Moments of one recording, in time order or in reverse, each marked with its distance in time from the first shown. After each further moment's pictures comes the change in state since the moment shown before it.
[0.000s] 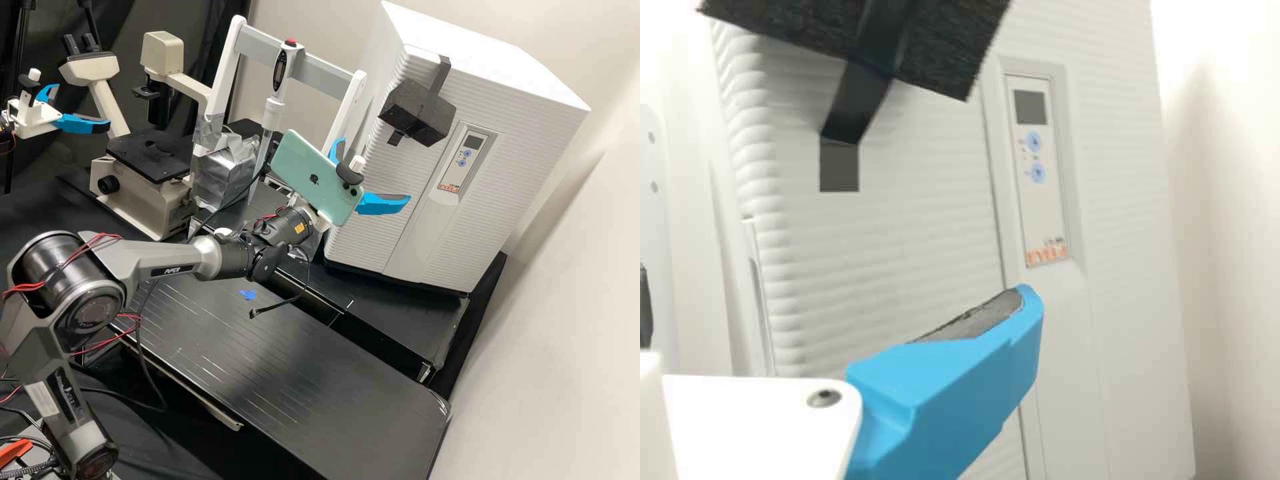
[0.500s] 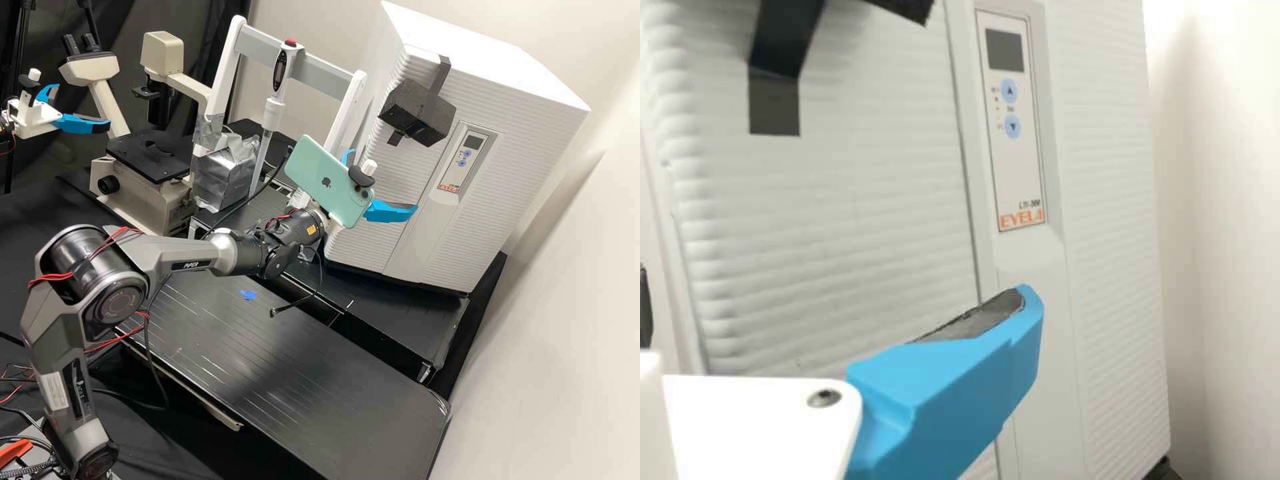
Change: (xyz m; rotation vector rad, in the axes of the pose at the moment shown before) arm 0.018 -0.004 0.019 -0.017 -0.072 -0.012
